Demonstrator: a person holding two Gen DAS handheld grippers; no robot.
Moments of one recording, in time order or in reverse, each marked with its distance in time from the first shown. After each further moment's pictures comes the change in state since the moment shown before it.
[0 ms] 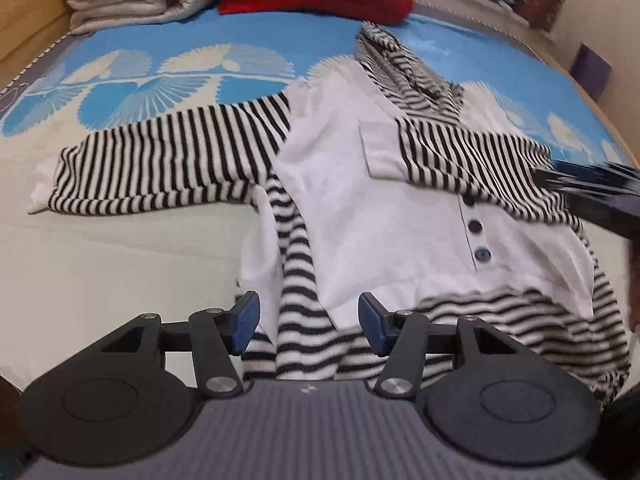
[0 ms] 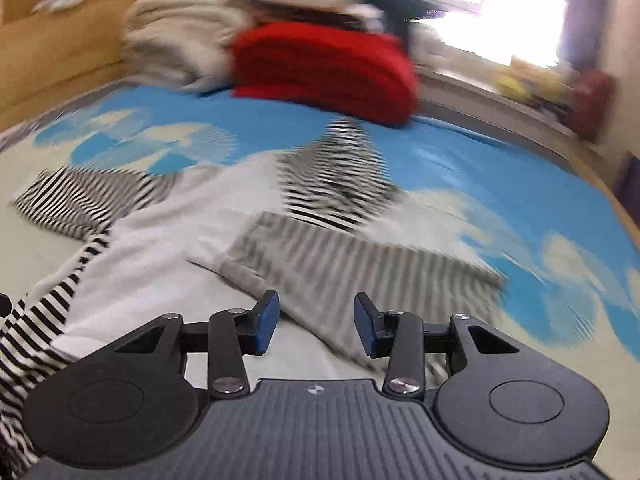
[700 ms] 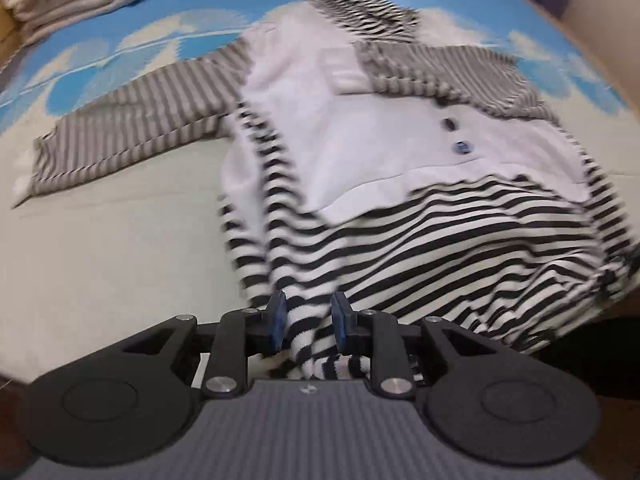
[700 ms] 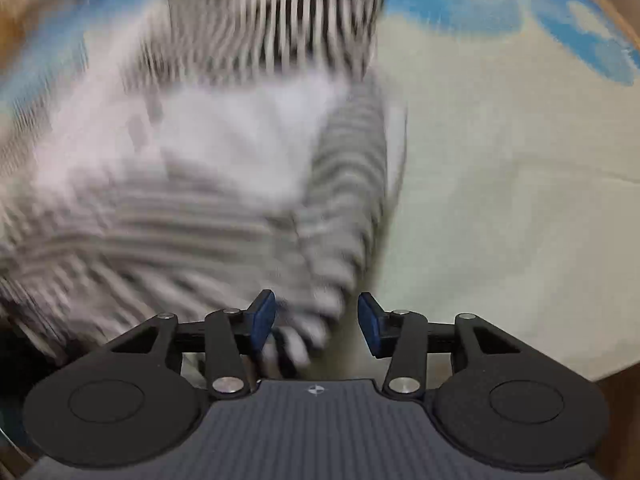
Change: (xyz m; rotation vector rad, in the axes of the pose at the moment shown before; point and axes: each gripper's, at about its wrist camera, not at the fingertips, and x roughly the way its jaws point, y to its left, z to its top) left arm 0.007 -0.006 -0.060 0.205 0.123 -0.068; right arm -0.063 -0.087 -0.176 0.395 0.661 -0.074
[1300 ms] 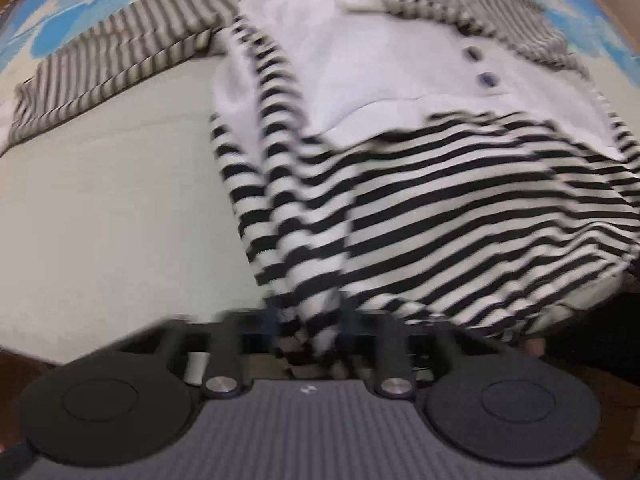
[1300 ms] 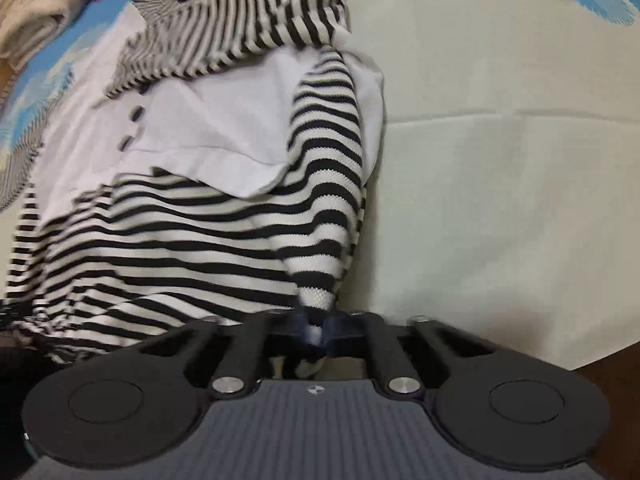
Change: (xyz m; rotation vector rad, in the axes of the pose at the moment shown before) left arm 0.044 0.012 0.000 -0.026 0.180 0.004; right arm -0.026 -0.042 0.010 0.184 -0.084 0.193
